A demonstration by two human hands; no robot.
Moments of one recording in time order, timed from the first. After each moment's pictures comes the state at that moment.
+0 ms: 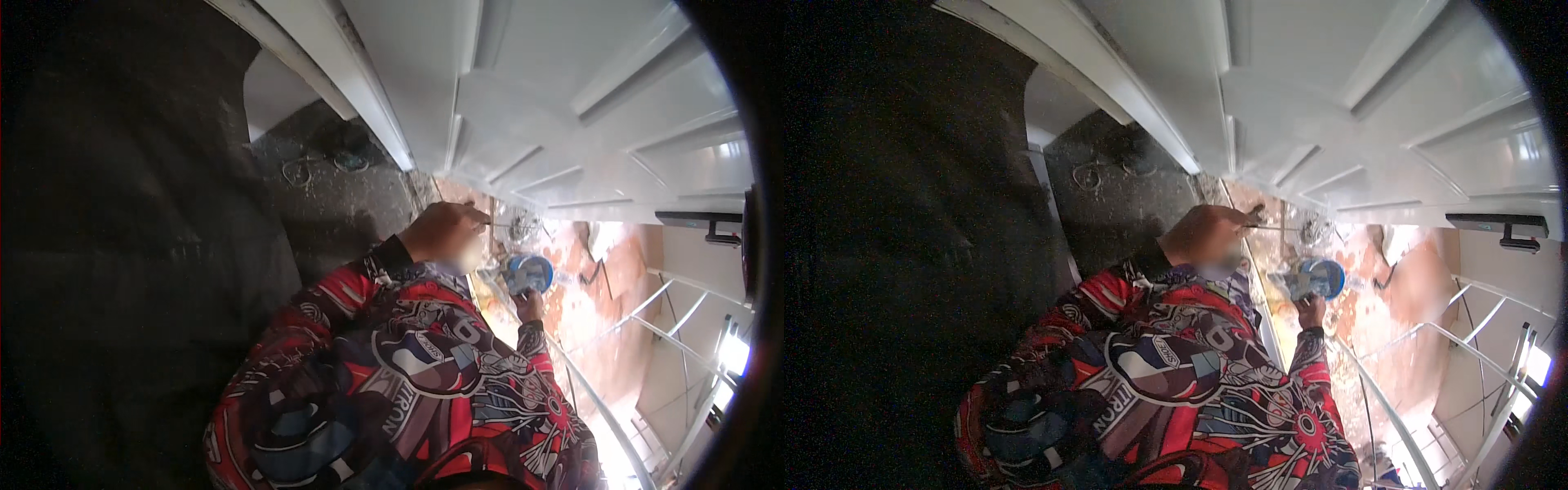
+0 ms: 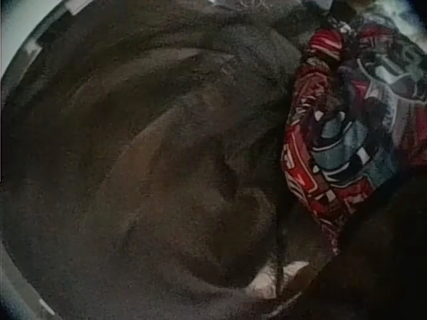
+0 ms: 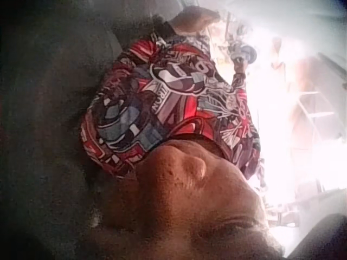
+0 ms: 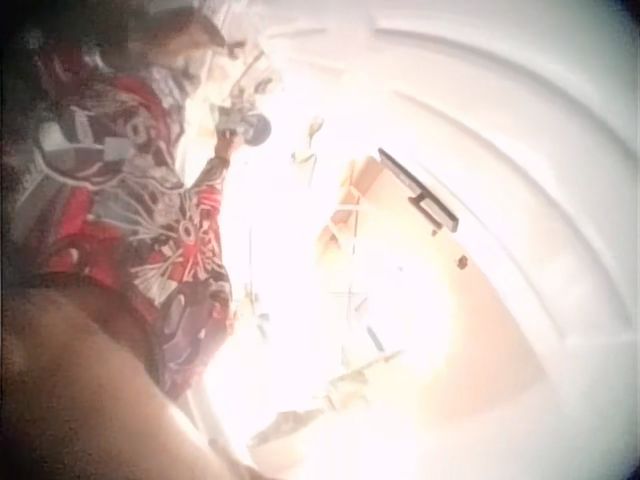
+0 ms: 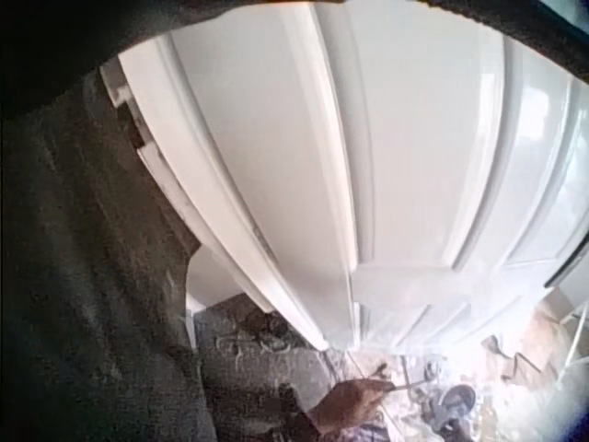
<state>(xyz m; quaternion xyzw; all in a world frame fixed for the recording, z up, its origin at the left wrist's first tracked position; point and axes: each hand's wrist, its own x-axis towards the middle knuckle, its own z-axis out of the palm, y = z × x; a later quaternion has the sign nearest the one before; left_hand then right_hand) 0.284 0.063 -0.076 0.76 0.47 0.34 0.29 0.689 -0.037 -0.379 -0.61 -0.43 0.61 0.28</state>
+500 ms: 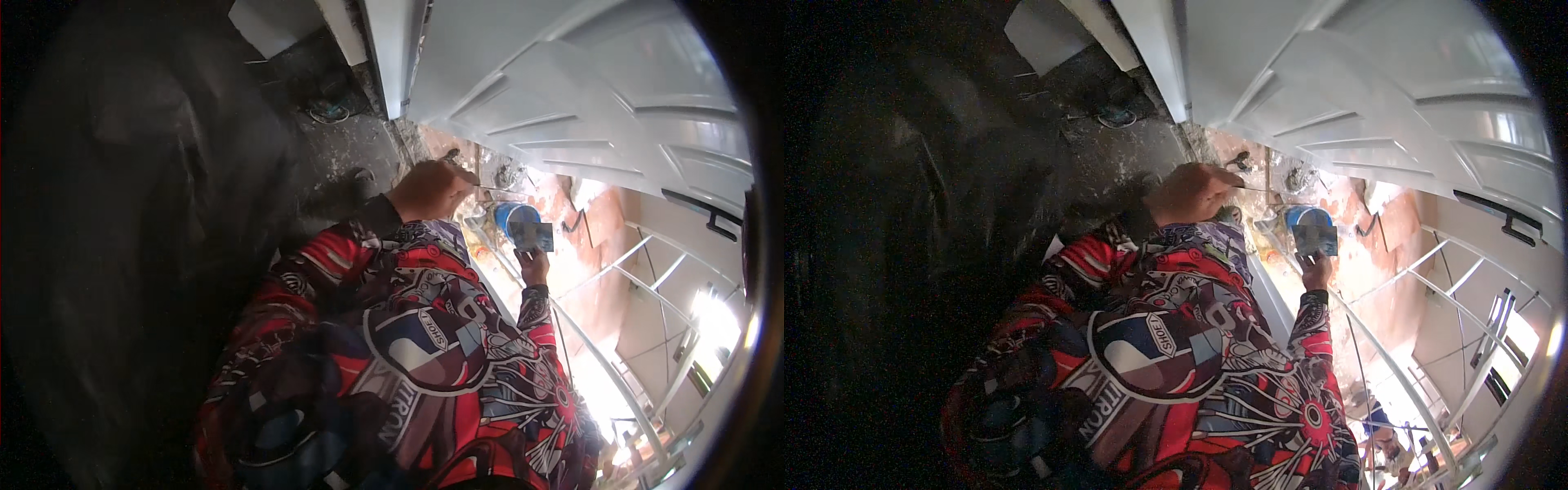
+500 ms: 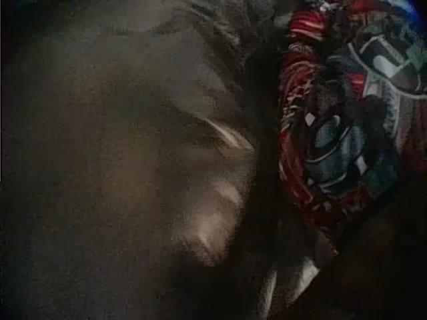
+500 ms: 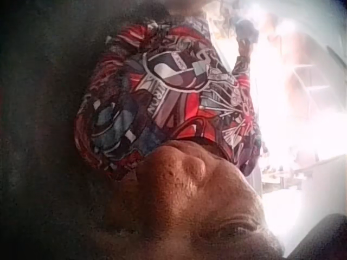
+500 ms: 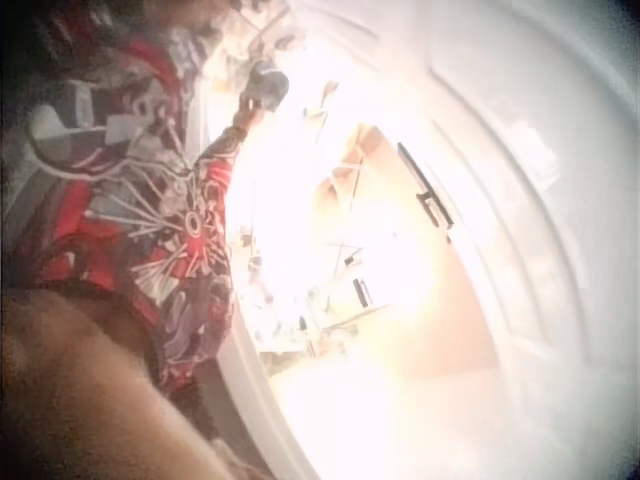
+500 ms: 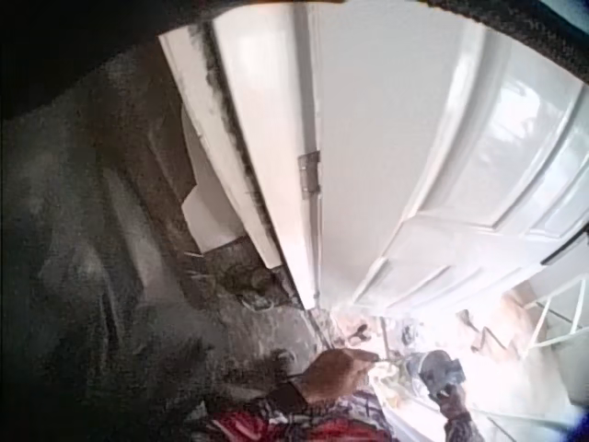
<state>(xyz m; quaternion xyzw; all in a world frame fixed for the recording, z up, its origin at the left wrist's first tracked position) 0.247 0.089 -0.138 0.79 0.43 0.29 0.33 0.680 -0.019 -0.353 -0.66 0.00 0.62 0.41</state>
